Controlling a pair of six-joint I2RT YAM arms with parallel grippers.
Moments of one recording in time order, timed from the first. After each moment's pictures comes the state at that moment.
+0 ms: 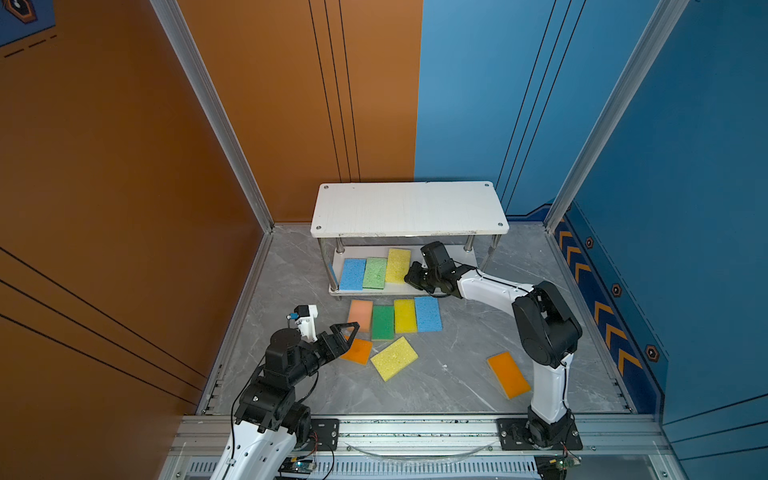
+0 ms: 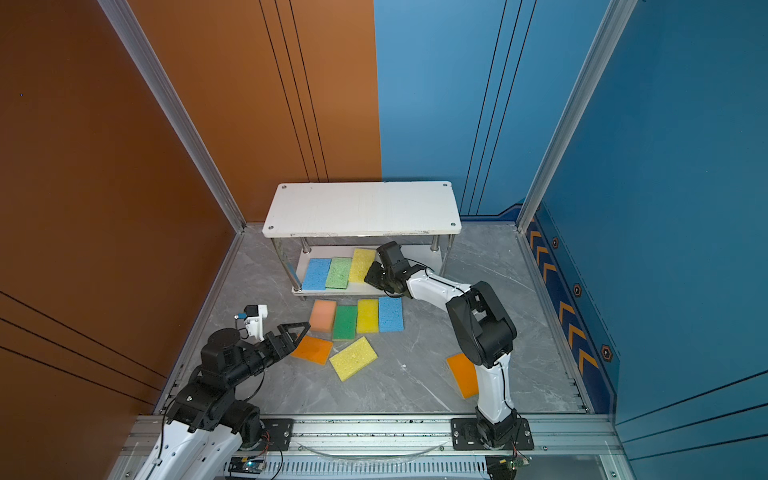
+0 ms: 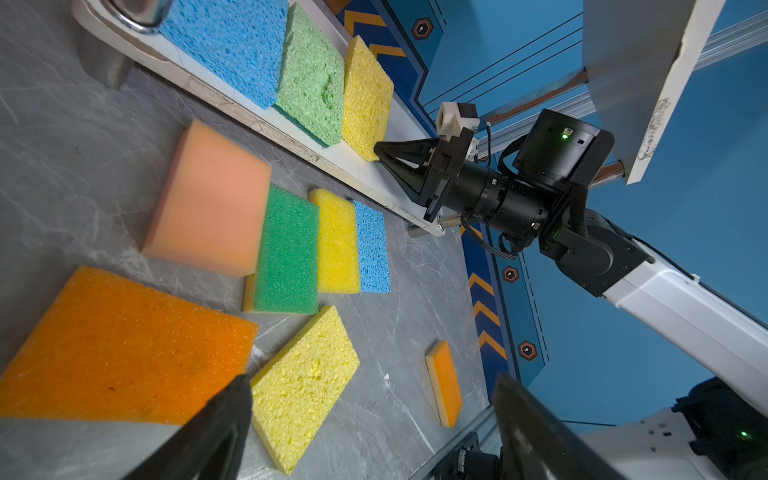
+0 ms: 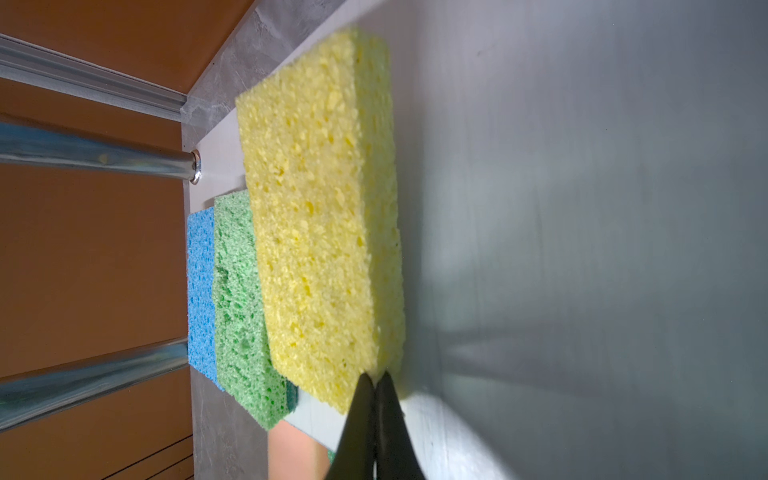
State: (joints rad) left arm -0.26 0.35 0.39 -0.45 0.39 -0.91; right arm 0.59 1.97 1.37 -0.15 -0.19 0.93
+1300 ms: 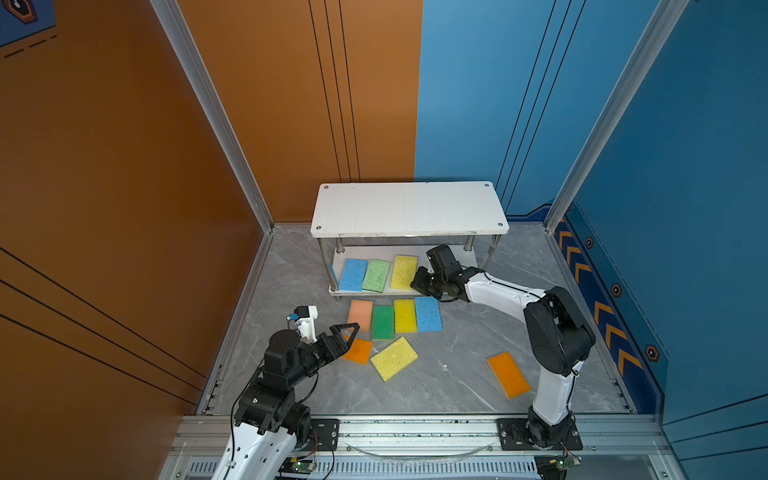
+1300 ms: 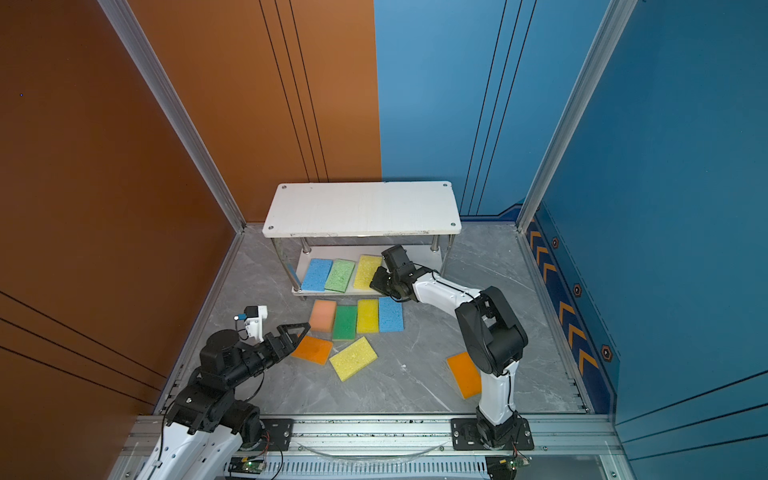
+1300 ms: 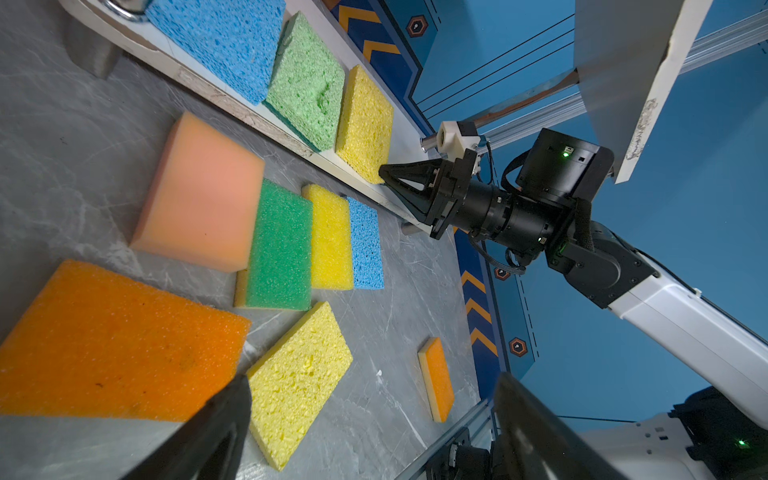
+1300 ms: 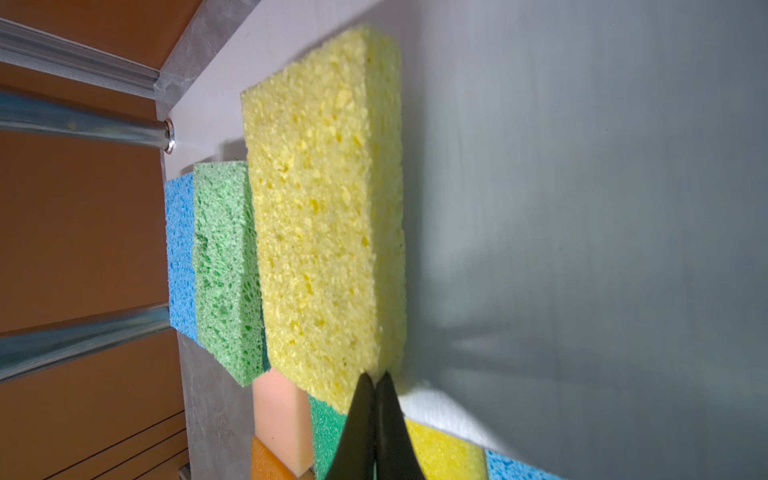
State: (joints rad) left arm -0.26 0.33 0.39 -0.45 0.40 -0.92; right arm 0.58 1.88 1.29 -0.23 -0.22 0.91
